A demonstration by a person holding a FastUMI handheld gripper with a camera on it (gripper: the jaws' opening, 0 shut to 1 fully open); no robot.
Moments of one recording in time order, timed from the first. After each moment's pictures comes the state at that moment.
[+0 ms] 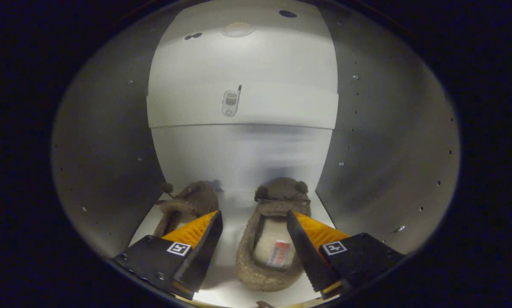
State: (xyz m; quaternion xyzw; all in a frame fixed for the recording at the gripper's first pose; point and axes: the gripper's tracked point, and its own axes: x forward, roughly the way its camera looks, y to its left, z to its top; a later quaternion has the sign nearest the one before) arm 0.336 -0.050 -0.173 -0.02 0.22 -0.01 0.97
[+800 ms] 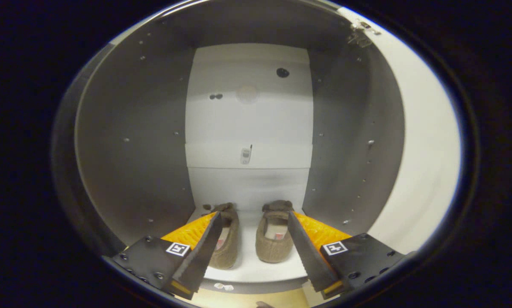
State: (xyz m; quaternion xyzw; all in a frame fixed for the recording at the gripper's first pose) arm 0.216 -0.031 -0.066 -0.01 0.12 -0.02 0.99
